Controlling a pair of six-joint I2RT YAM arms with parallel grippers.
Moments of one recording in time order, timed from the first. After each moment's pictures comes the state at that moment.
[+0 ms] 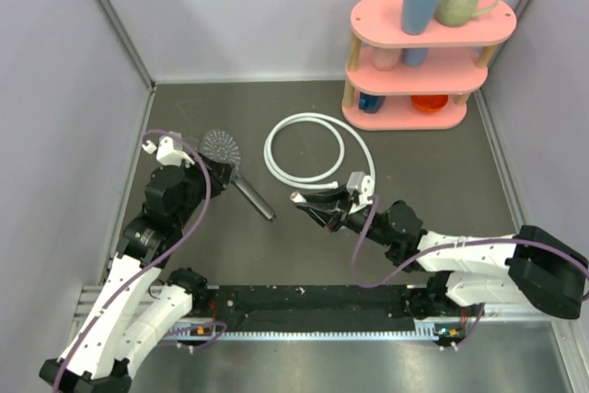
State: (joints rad) left arm -0.37 0.62 0.79 -0.44 -0.11 -0.73; right arm 1.06 1.16 0.37 1.08 -0.11 0.10
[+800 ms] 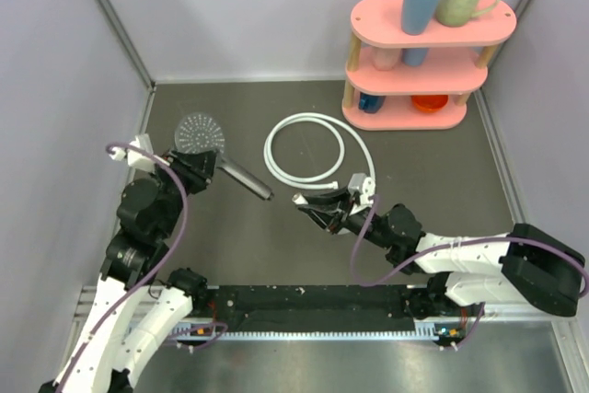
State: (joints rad) left arm -0.37 0.54 0.84 -0.38 -0.18 -0.76; right arm 1.06 1.19 0.32 1.18 -0.07 0.16
